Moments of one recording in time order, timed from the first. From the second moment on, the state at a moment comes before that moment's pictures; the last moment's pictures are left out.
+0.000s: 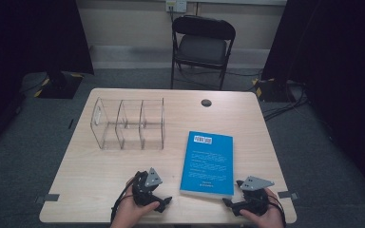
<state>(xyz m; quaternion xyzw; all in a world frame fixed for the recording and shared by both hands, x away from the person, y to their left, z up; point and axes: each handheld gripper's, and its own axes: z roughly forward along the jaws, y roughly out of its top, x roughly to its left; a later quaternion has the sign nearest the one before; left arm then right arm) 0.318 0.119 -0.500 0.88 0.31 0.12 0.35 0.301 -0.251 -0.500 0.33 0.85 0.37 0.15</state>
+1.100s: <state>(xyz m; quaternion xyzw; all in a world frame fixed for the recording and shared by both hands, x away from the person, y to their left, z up) 0.318 0.119 -0.501 0.87 0.30 0.12 0.36 0.296 -0.246 -0.488 0.34 0.85 0.39 0.14</state>
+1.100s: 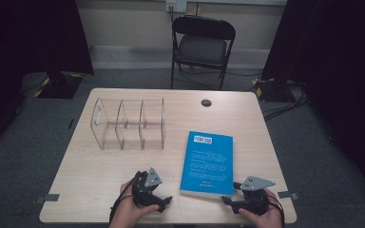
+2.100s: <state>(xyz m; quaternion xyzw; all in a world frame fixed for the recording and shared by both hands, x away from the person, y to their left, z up) 0.318 0.119 -0.501 0.87 0.30 0.12 0.36 0.293 -0.243 -0.481 0.36 0.84 0.38 0.16</state>
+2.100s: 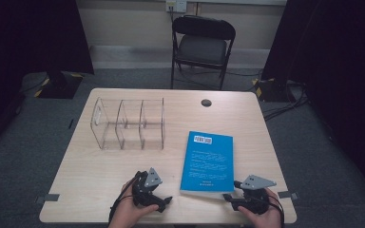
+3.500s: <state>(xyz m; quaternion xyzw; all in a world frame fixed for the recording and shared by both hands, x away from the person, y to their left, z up) 0.311 0.067 -0.467 0.90 0.21 0.07 0.38 0.294 -0.244 -0.473 0.36 0.82 0.42 0.16</state>
